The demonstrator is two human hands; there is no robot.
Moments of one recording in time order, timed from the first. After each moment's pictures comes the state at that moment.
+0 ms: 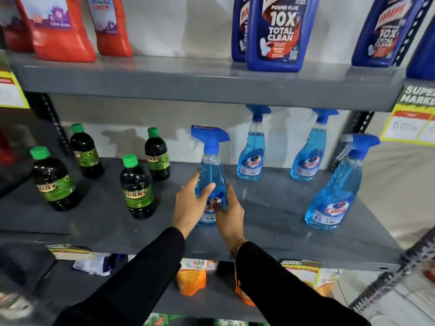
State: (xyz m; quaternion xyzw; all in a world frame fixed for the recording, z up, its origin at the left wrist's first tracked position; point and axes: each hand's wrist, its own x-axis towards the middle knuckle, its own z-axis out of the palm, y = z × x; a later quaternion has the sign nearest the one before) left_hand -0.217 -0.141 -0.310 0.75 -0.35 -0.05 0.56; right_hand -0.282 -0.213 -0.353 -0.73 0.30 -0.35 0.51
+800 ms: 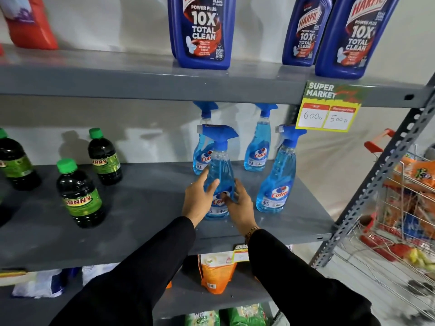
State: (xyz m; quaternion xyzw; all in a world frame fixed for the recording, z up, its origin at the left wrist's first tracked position) left_hand -0.283 -0.230 -0.321 0.74 -0.43 -0.11 0.51; right_hand -0.375 -0.304 -0.361 -0.70 0.38 -0.36 0.49
